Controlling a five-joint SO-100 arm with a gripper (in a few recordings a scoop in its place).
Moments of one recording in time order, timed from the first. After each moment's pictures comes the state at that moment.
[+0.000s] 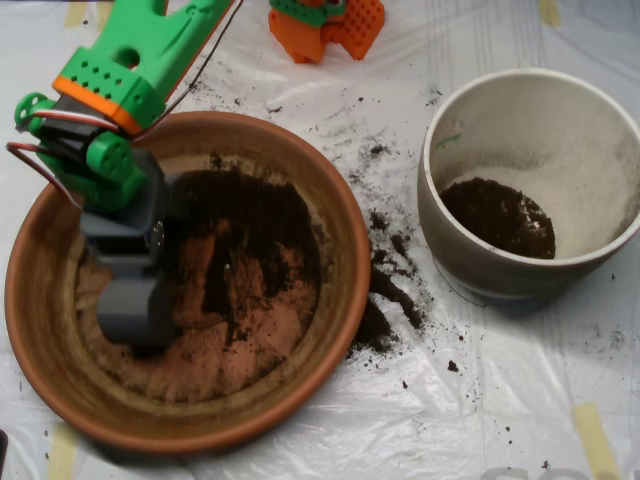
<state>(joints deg) 37.2 49.0 57.1 83.4 -30.8</state>
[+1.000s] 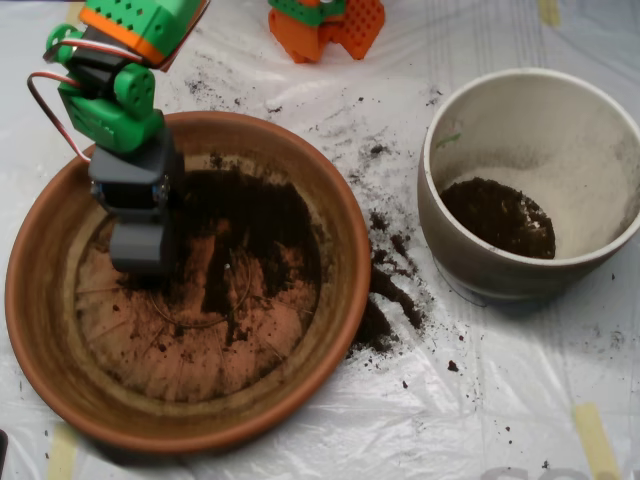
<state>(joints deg) 39.7 74.3 94.8 62.1 -34.1</state>
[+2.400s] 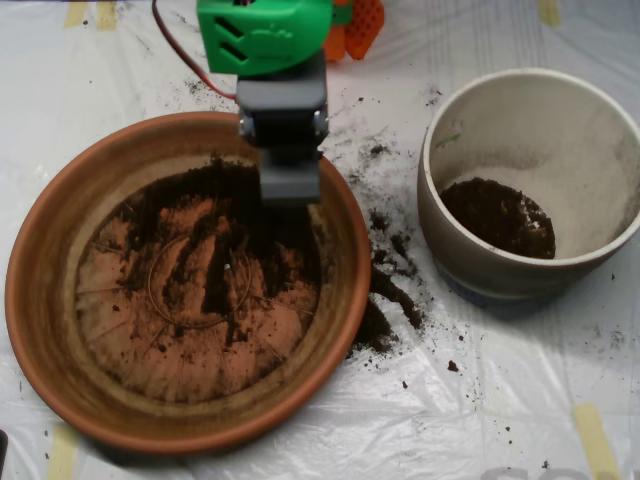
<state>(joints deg) 9.5 93.8 81.0 91.1 -8.2</state>
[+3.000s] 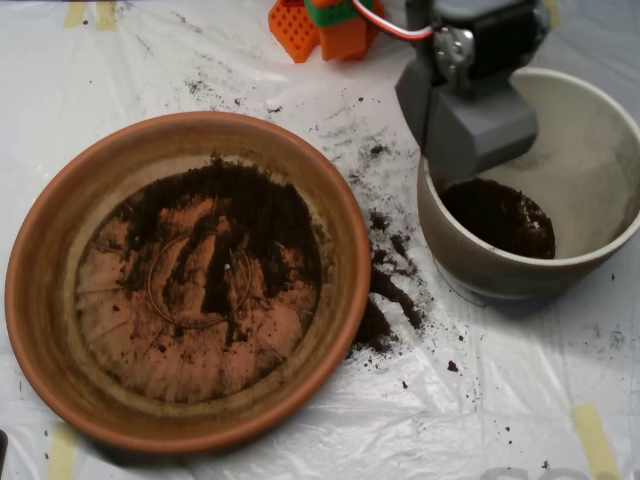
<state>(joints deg) -16.1 83.6 48.3 100.7 -6.3</state>
